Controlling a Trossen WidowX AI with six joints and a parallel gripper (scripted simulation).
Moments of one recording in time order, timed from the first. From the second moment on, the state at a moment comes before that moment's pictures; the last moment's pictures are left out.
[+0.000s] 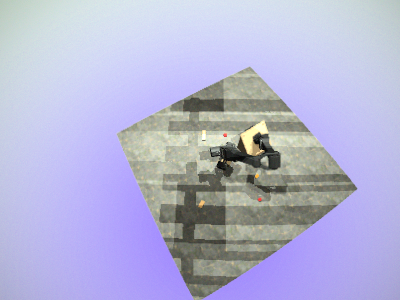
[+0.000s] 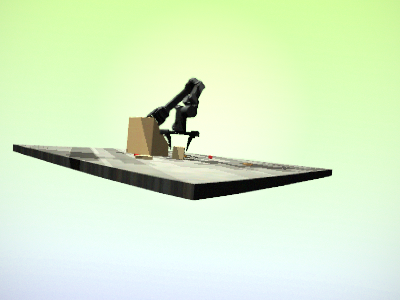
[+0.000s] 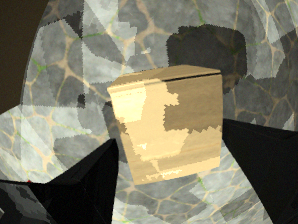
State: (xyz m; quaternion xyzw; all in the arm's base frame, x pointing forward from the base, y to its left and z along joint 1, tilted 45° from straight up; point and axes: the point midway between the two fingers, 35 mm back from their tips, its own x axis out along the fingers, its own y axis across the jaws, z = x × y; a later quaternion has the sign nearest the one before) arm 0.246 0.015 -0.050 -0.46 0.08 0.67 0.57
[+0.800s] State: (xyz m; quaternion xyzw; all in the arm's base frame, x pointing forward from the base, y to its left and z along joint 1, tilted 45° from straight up) arm 0.240 -0.055 0.020 -0.46 0.09 0.67 0.58
